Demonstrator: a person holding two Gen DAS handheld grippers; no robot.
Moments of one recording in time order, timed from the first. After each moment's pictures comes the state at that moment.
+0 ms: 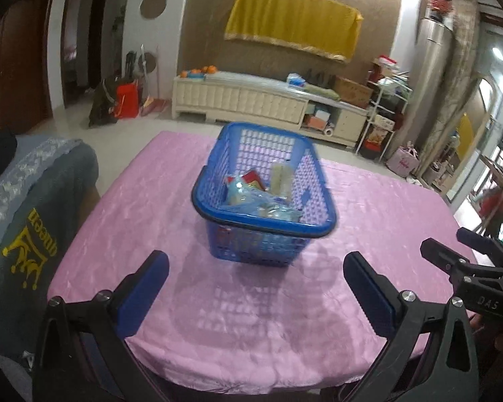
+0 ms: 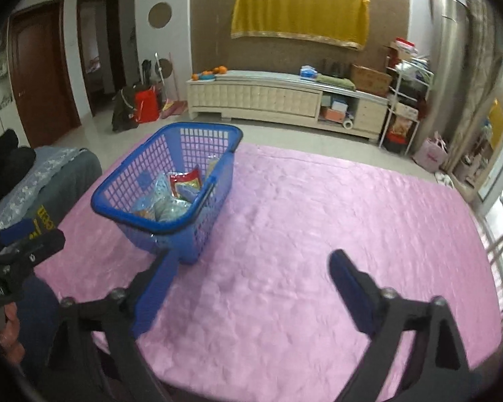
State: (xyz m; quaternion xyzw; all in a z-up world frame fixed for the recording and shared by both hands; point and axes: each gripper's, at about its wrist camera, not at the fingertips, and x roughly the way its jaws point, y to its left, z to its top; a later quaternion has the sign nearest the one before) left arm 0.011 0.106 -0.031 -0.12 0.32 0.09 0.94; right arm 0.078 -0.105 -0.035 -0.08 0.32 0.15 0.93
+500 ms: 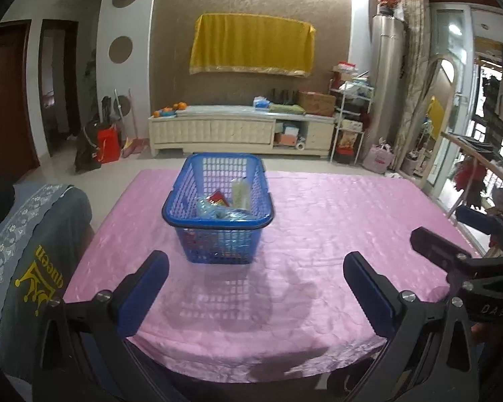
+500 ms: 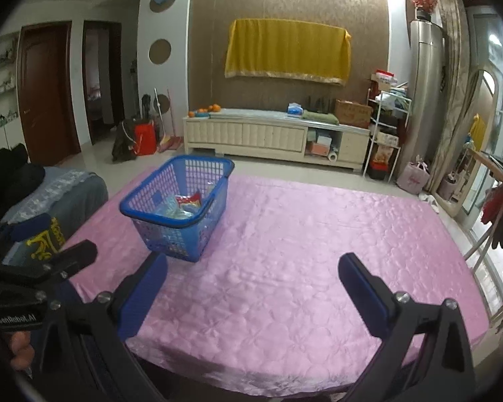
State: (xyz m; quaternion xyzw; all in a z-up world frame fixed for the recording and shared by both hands) left arm -0.055 0.044 -0.001 -0.05 0.27 0.04 0.96; right arm -0.015 -0.134 -0.009 -0.07 0.23 0.13 0.96
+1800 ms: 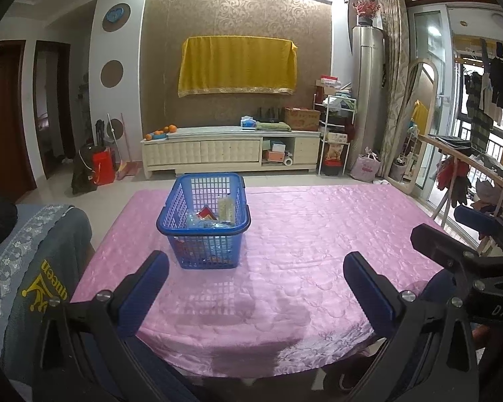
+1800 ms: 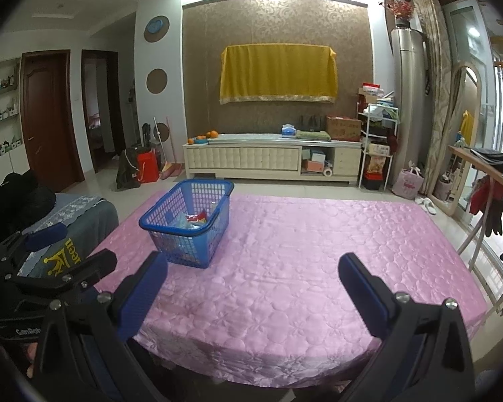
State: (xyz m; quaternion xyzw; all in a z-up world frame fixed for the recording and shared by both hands) left arm -0.090 0.014 0.011 -0.02 0.23 0.03 0.97; right arm -0.086 -0.160 0.007 -0.03 0.19 0.13 0.97
